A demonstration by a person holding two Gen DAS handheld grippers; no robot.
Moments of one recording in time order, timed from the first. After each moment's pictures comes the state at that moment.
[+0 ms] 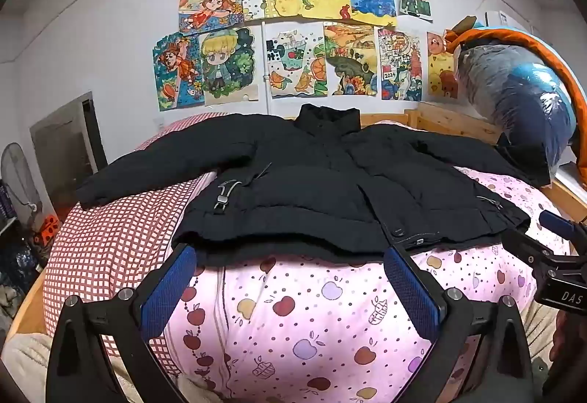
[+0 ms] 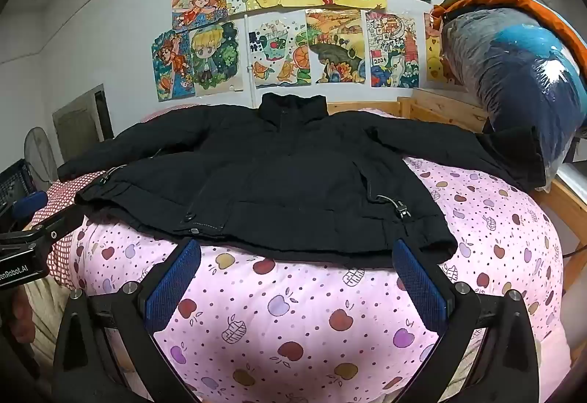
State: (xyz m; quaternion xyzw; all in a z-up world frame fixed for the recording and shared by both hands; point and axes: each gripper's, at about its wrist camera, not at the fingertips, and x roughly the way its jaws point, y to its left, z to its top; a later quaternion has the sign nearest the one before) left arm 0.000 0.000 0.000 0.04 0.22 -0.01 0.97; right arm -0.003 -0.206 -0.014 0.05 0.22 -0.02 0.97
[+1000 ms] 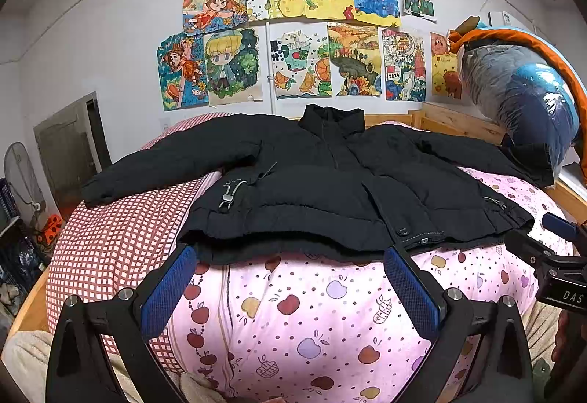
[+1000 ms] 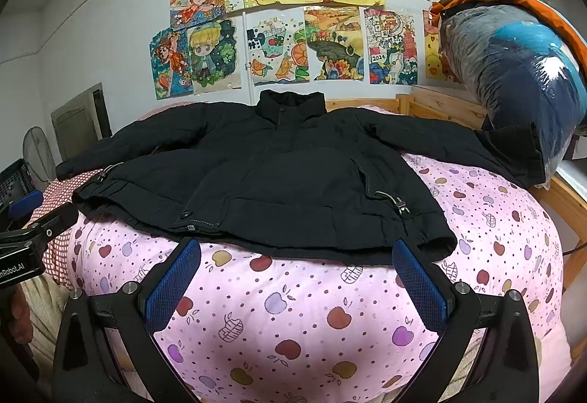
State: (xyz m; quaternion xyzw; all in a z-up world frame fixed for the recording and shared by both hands) left arm -0.001 0.005 0.000 0.04 0.22 0.00 0.97; right arm -0.003 -0.209 -0.025 0.05 0.23 -0.02 0.97
